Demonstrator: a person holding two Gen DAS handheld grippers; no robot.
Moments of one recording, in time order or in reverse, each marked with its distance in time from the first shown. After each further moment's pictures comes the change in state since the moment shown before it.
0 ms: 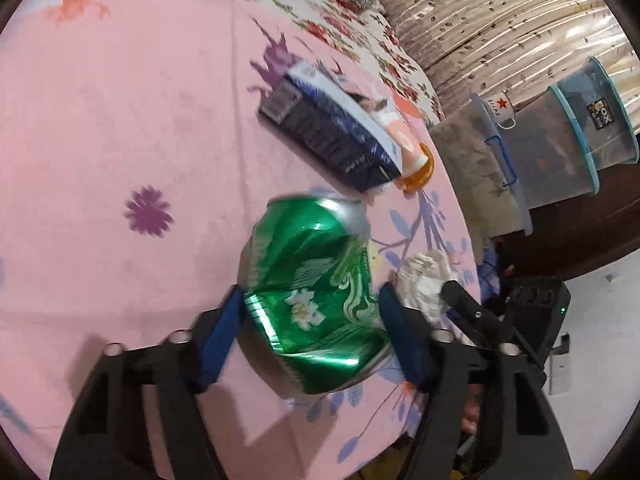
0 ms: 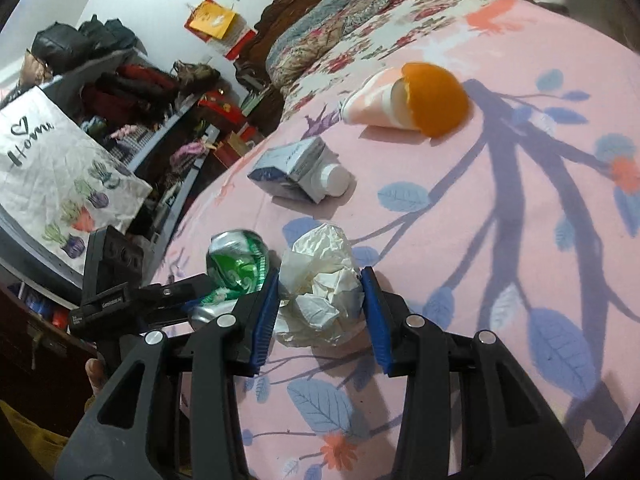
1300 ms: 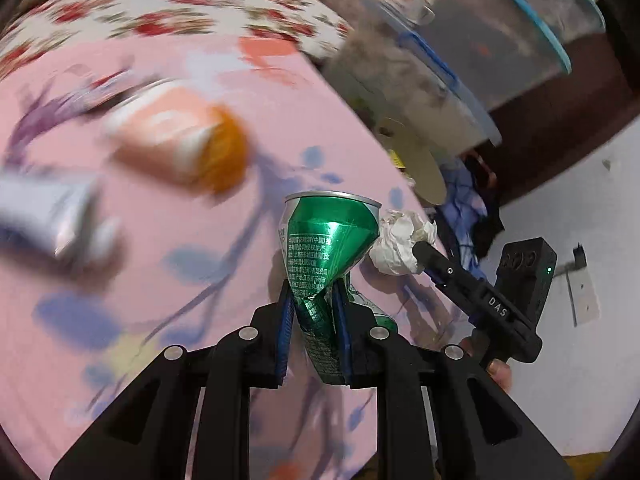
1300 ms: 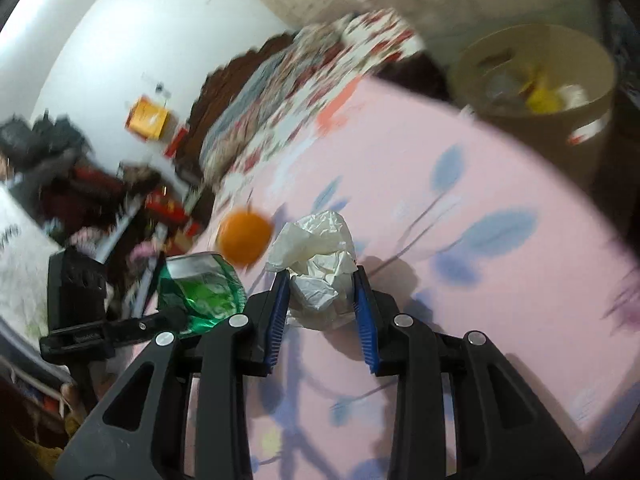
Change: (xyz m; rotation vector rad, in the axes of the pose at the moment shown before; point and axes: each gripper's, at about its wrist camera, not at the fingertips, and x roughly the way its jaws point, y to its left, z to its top) left arm 0.124 -0.200 0.026 0.410 0.162 -0.043; right arm -0.148 -0.147 0.019 0.222 -0.329 -0.163
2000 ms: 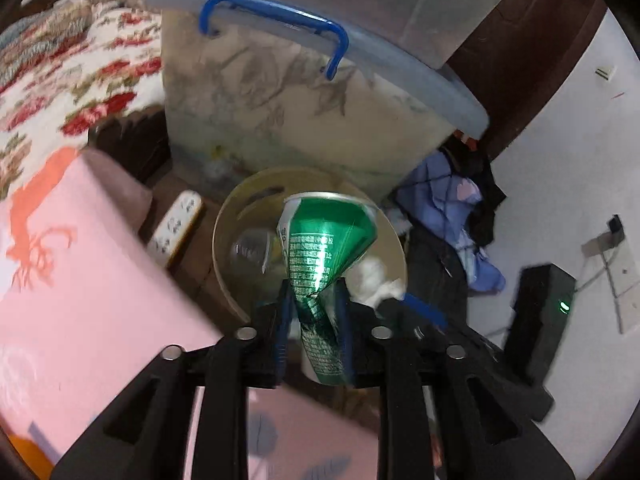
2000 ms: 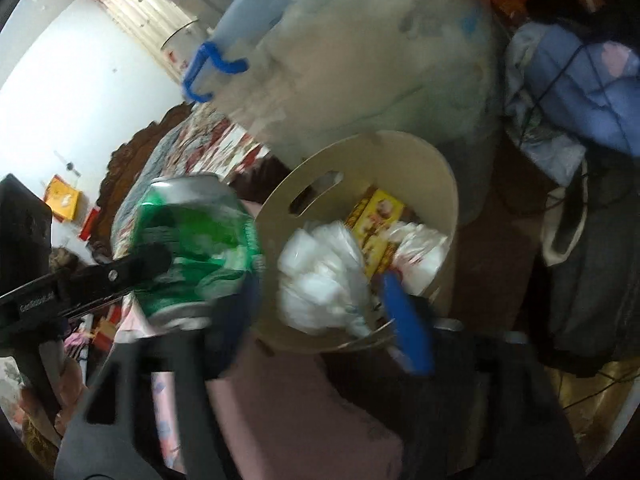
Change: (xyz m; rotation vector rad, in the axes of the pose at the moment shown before) left arm 0.205 -0.188 0.164 0.357 0.023 0.030; right arm -0.037 -0.134 0.139 0.133 -0.209 -0.319
